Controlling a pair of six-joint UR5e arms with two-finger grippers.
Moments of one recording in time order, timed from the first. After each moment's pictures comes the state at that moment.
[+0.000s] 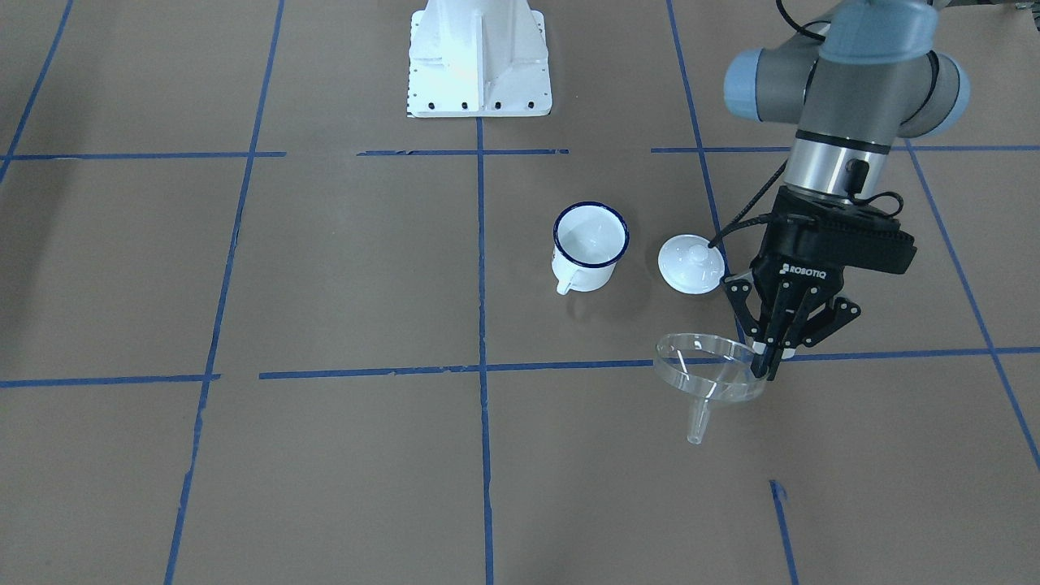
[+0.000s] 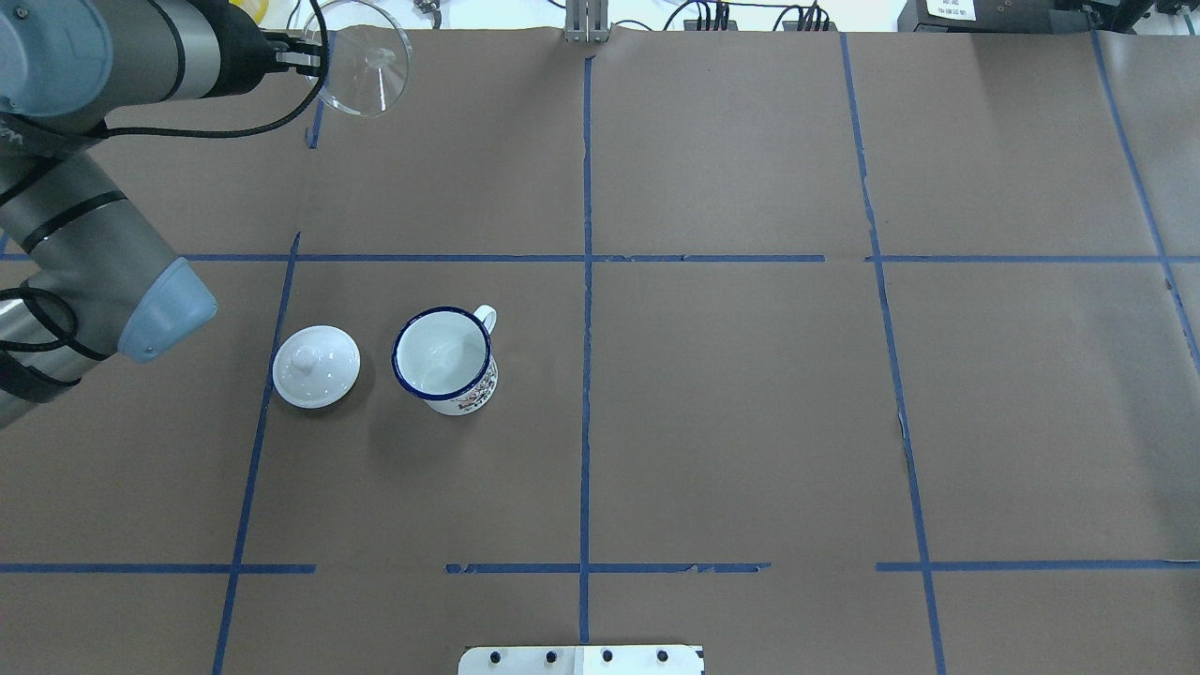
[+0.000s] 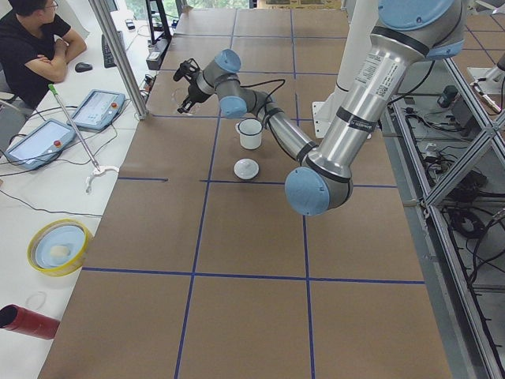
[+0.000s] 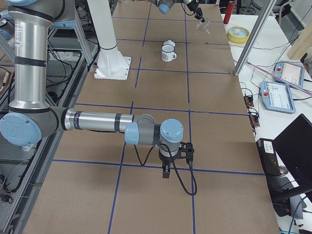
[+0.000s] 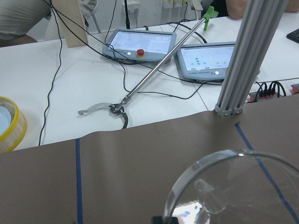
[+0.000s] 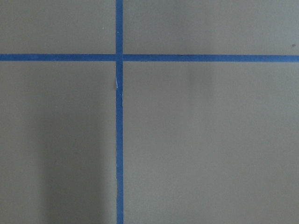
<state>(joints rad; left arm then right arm) -0.92 -2.04 -1.67 -2.21 -1.60 -0.80 1.57 -1.68 1.66 -1.57 2.29 0.01</state>
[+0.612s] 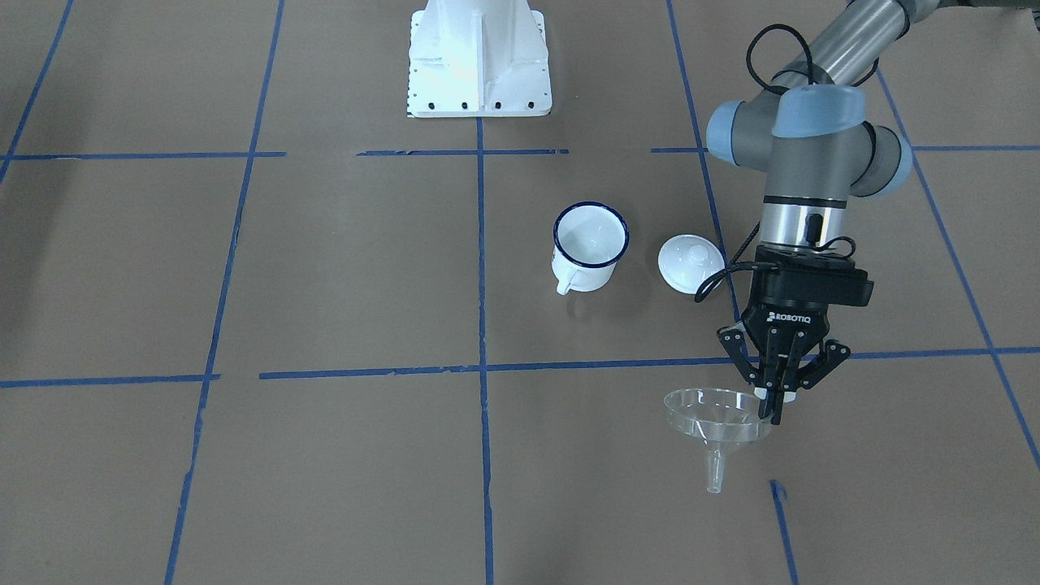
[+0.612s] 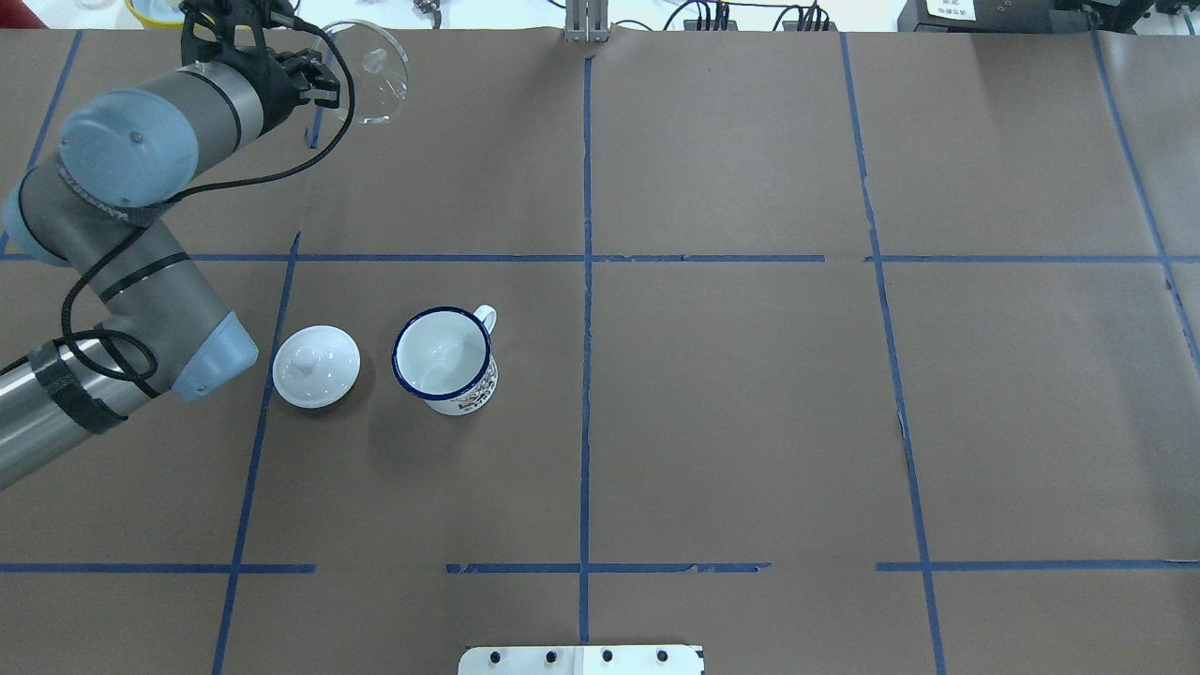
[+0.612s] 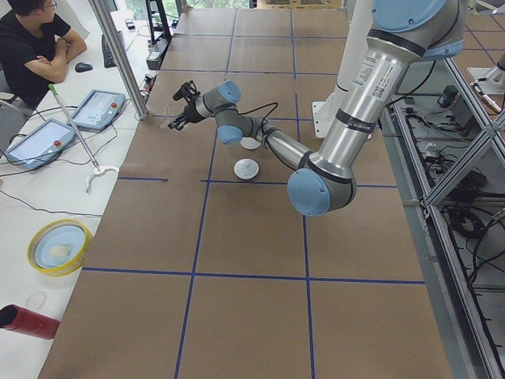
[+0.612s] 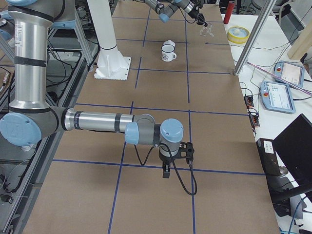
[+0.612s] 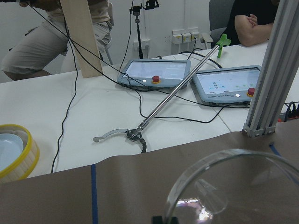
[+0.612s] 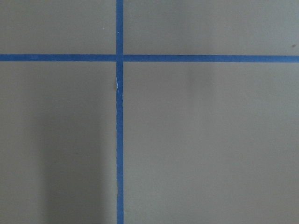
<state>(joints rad) -0.81 -2.04 -1.53 -2.35 -1.30 -0.67 1.57 -1.68 1.66 -1.57 2.29 0.01</state>
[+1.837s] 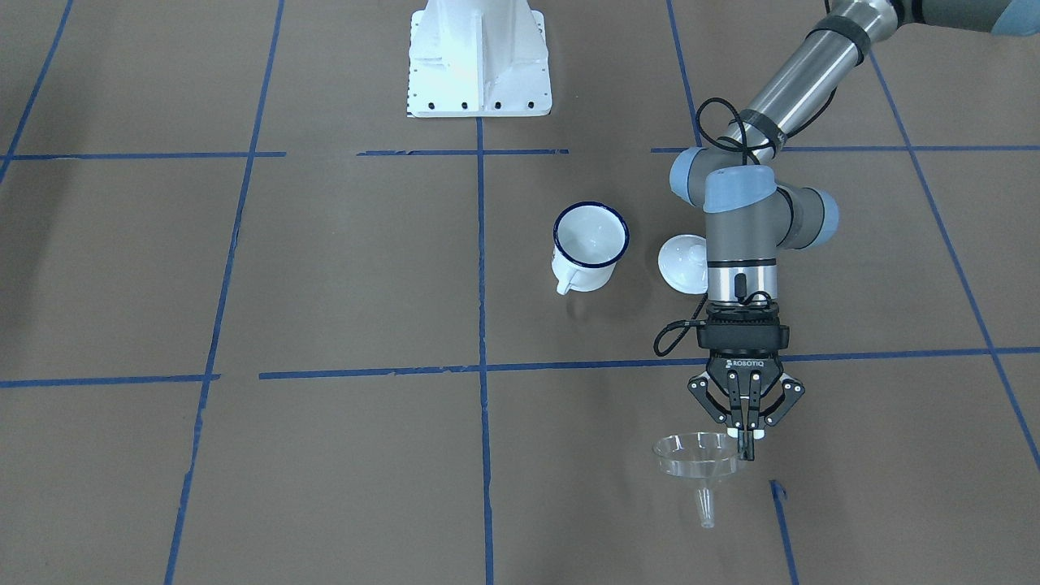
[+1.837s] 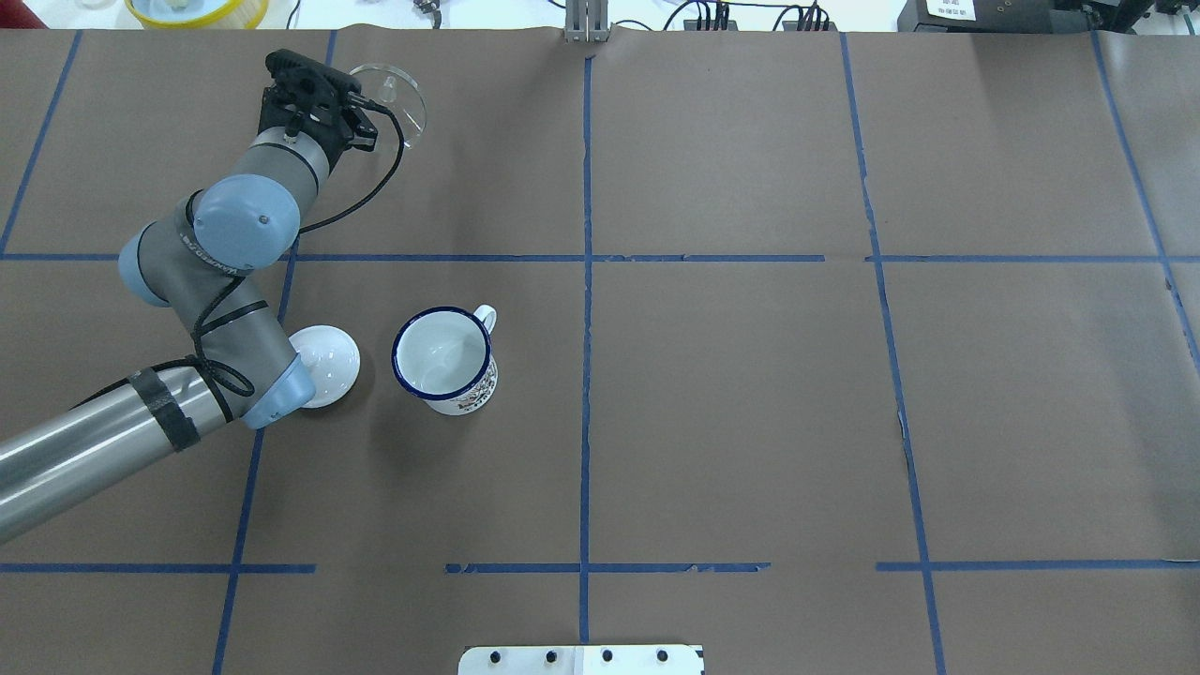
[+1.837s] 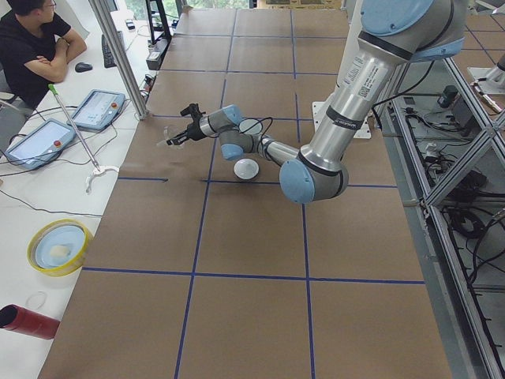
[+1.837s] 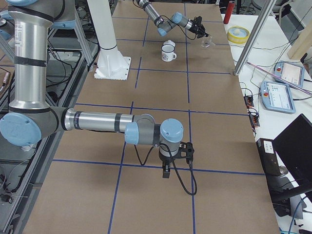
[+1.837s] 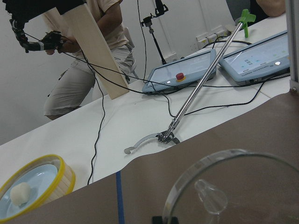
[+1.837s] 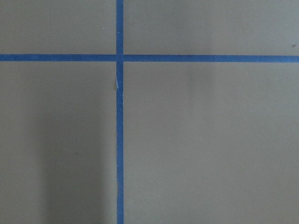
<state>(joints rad) -0.72 -2.11 -1.24 -2.56 -1.09 -0.58 1.57 -1.68 1.66 -1.57 2.29 0.01</state>
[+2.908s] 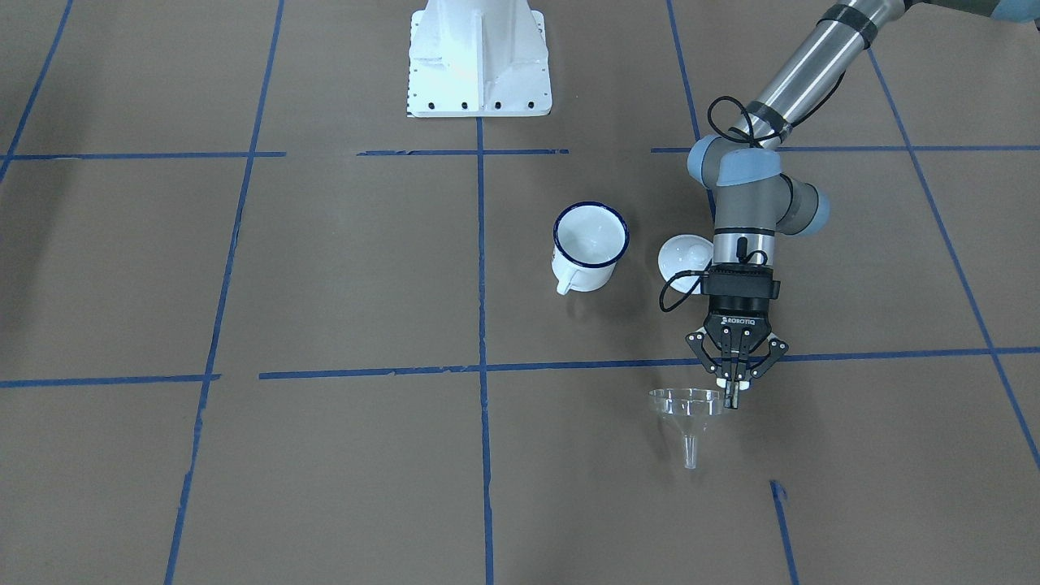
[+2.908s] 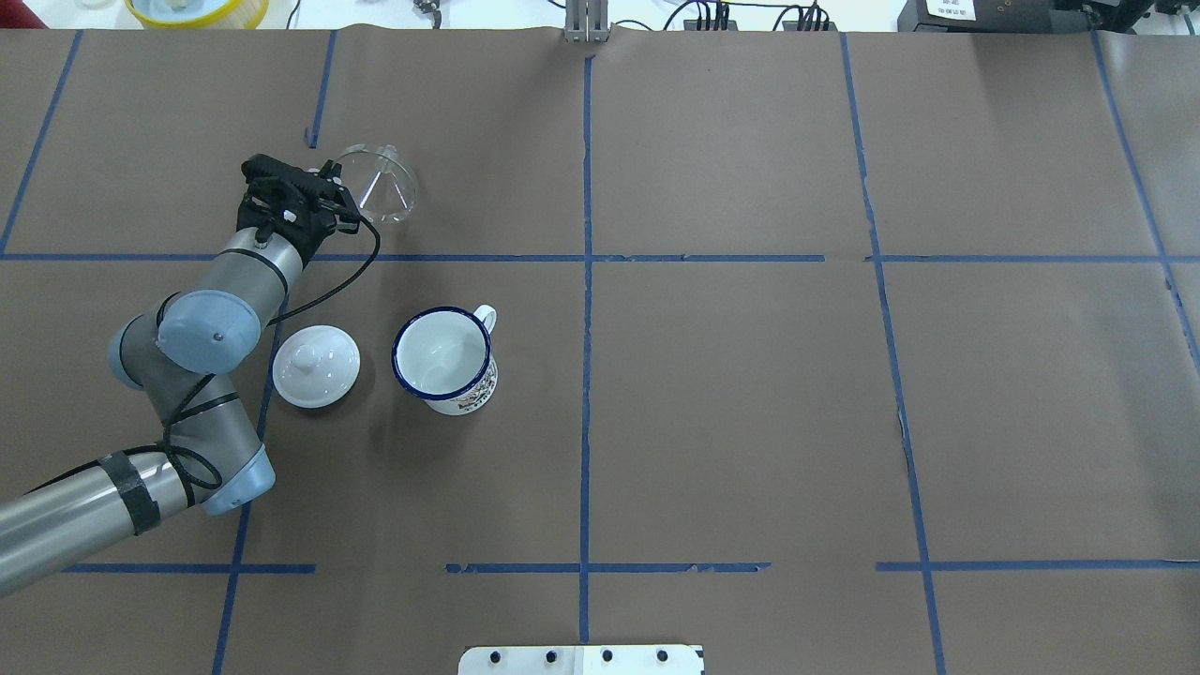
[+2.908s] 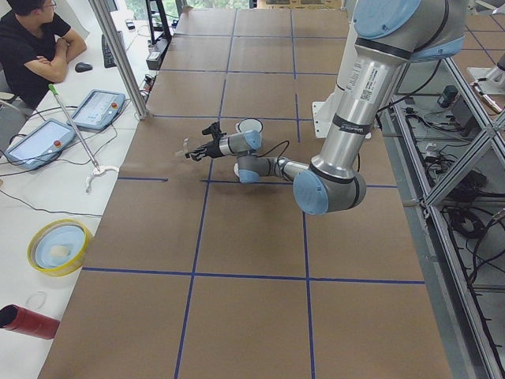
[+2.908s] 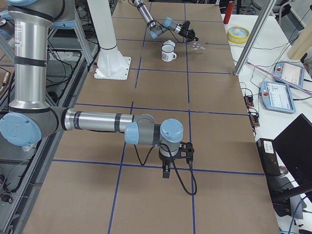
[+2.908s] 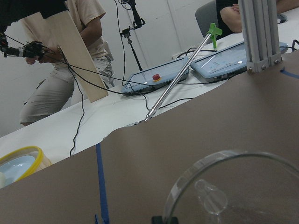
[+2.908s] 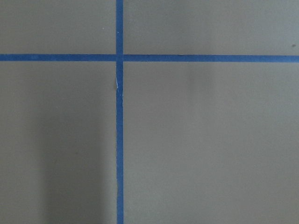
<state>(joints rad) -0.61 -1.99 -1.22 -2.80 -1.01 -0.57 1.57 -1.68 1.66 -1.57 2.29 0.01</state>
